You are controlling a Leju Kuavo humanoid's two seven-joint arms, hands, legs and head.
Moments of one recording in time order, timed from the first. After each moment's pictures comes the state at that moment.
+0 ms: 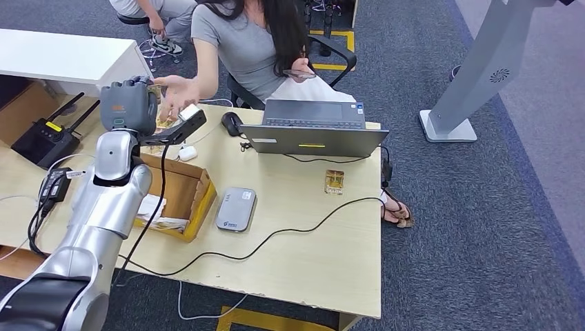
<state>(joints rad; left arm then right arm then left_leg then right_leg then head) -0.75 0.13 -0.12 -0.94 -1.50 0.39 0.15 -0.06 0.18 -0.87 -0.20 1.09 -0.15 -0.01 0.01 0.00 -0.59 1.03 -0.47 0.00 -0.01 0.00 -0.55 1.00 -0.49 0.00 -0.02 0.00</state>
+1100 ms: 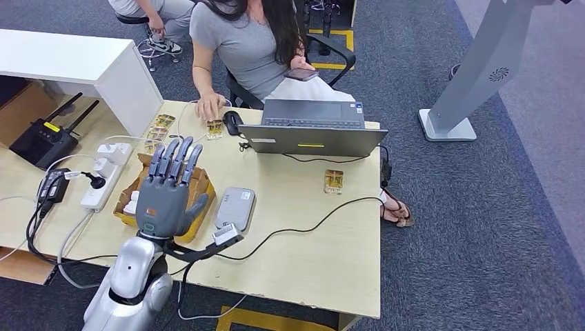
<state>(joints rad) -0.08 0.08 -0.24 -1.63 -1.48 0.47 -0.02 -0.06 0.18 -0.97 -0.20 1.00 -0.19 -0.02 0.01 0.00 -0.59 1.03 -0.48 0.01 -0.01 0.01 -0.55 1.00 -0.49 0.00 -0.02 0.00</state>
